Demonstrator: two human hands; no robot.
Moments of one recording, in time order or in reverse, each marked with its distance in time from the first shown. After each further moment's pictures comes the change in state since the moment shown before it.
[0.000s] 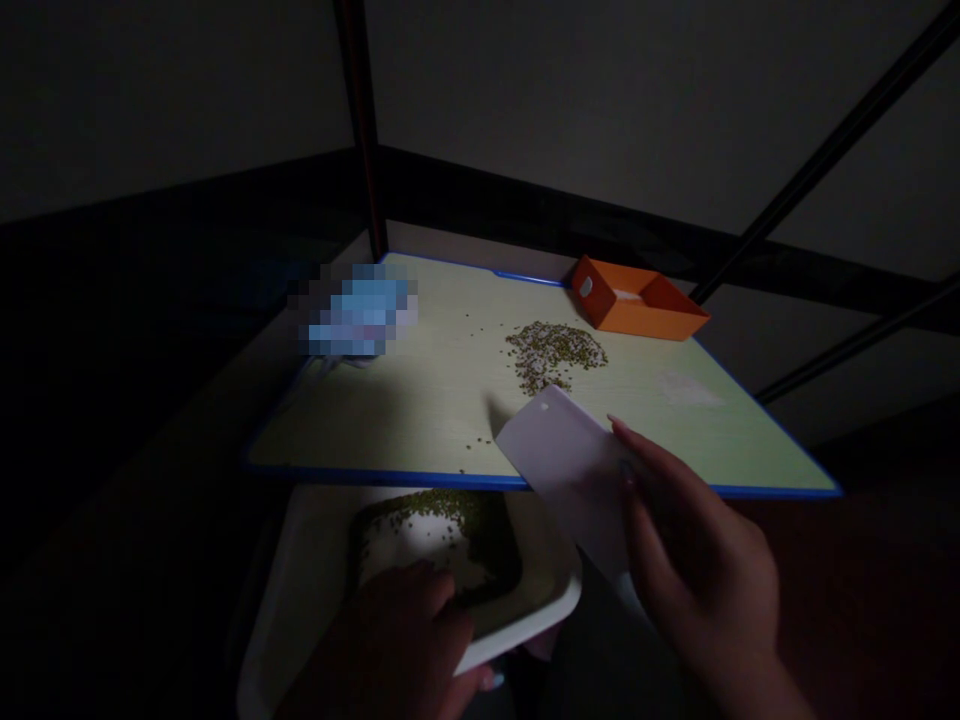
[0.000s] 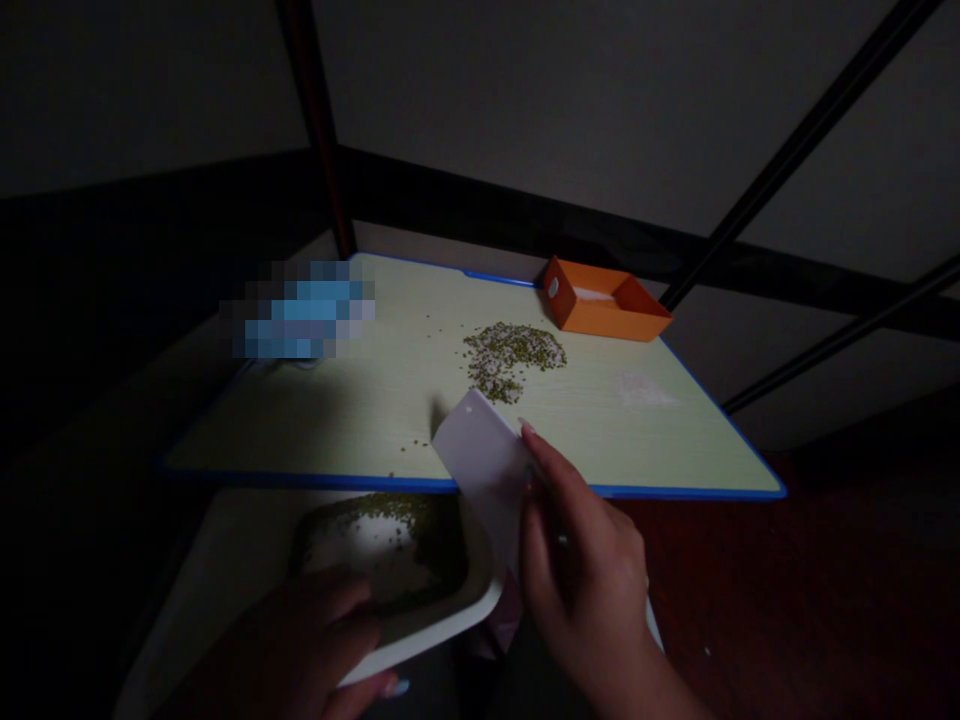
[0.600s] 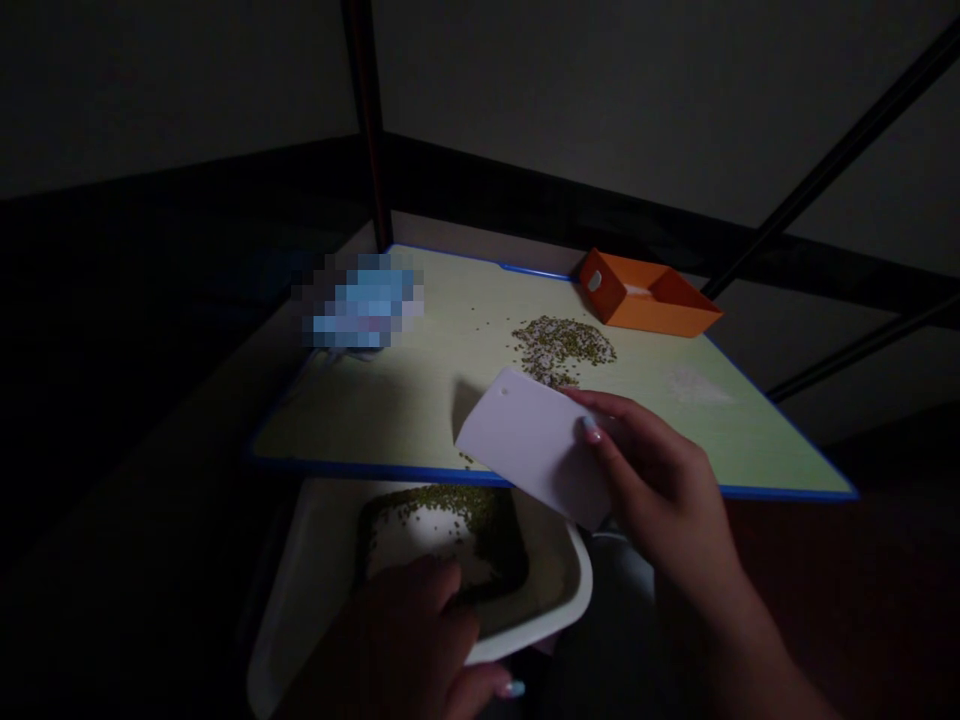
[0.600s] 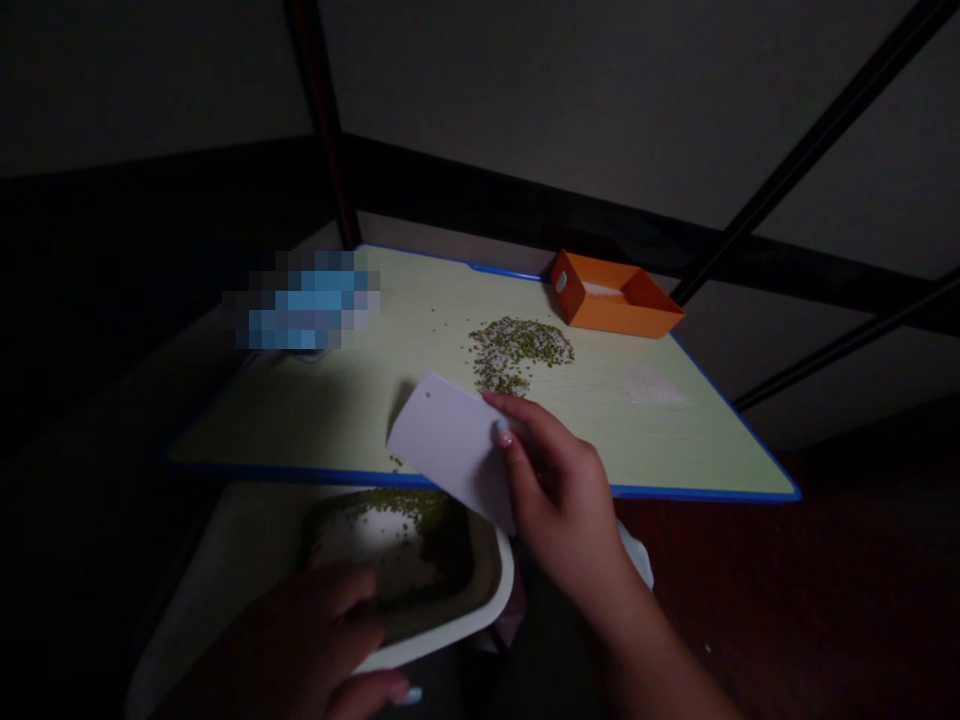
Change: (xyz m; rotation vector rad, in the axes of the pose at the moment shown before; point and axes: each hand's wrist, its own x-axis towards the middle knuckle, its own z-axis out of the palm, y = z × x) left_hand 0.001 0.003 -0.002 -0.094 -0.080 -0.088; right_hand 0.037 0.005 0.025 0.485 -0.161 0.293
